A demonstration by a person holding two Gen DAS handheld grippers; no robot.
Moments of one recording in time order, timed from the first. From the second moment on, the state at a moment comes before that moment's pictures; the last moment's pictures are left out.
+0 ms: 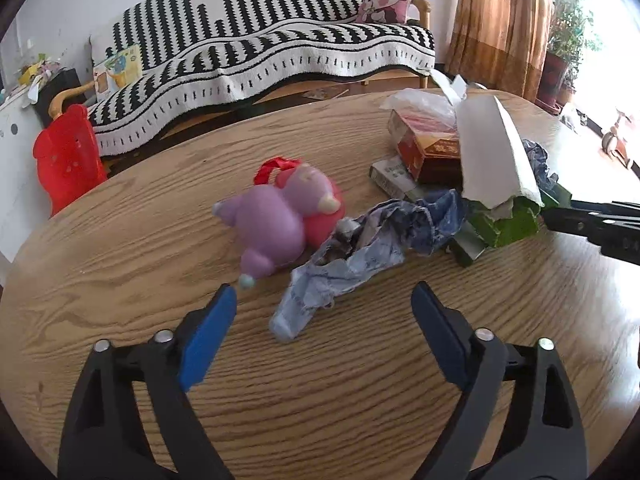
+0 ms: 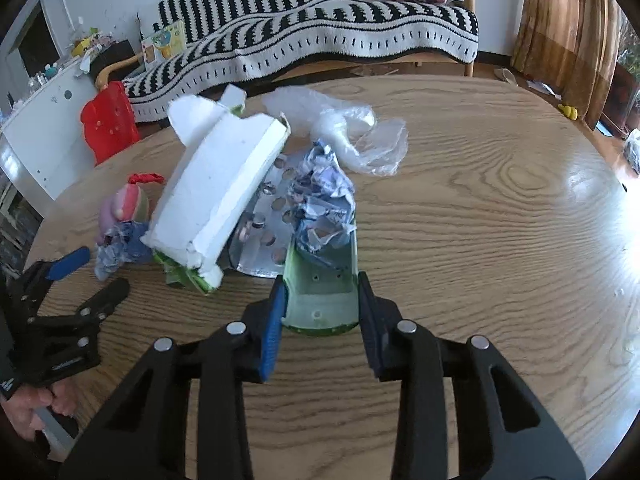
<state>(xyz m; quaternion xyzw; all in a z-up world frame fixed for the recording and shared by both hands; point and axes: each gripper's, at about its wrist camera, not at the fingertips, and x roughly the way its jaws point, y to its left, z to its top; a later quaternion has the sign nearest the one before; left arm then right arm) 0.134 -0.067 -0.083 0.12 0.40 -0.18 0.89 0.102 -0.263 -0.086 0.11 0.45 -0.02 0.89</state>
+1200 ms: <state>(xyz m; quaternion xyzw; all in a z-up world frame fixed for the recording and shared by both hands) 0.027 -0.166 0.051 -0.01 0.33 -0.27 0.91 -0.120 -0.439 -0.008 0.31 0.38 -0.03 0.87</state>
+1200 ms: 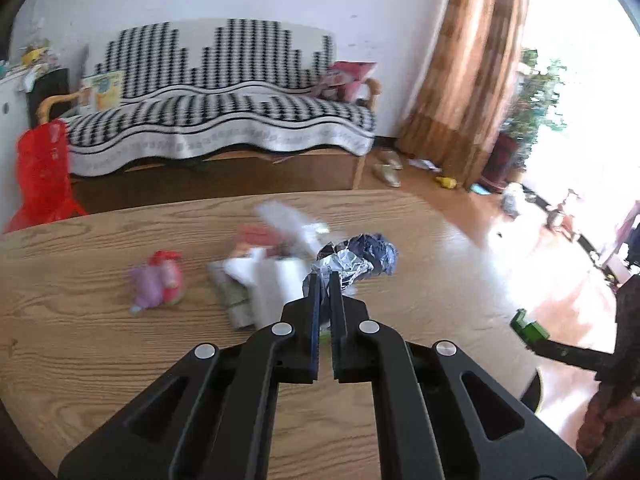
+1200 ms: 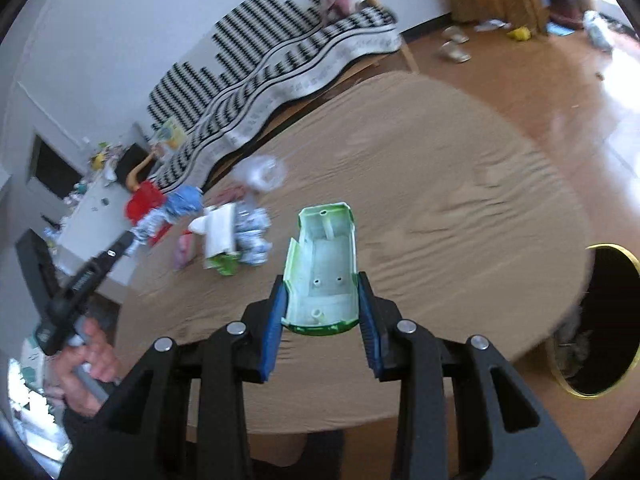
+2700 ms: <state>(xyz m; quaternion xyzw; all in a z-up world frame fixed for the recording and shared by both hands) -0.160 -0.552 -0.096 0.20 0.39 -0.53 0.73 -0.323 -0.637 -0.061 0.36 0.37 -0.31 0.80</state>
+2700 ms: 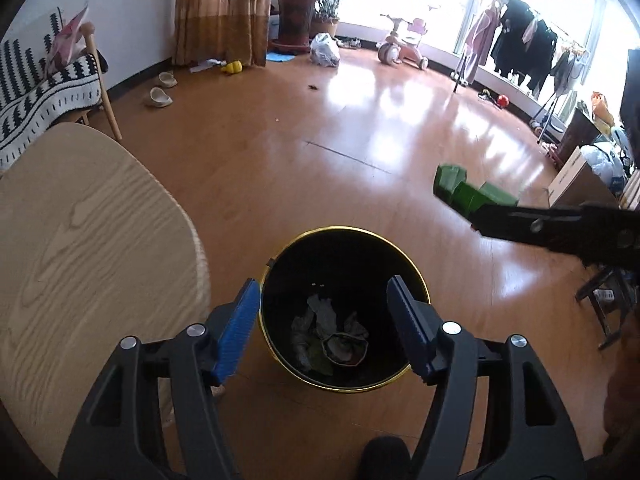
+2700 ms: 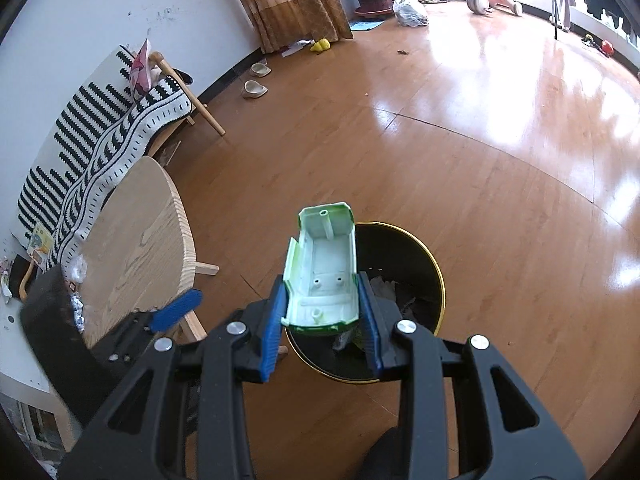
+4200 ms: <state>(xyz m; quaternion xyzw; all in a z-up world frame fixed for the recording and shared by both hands) 0.131 -0.061 -0.055 0.03 0.40 -0.12 0.91 0.052 -0.300 -0.061 0.14 0.44 -0.04 0.89</state>
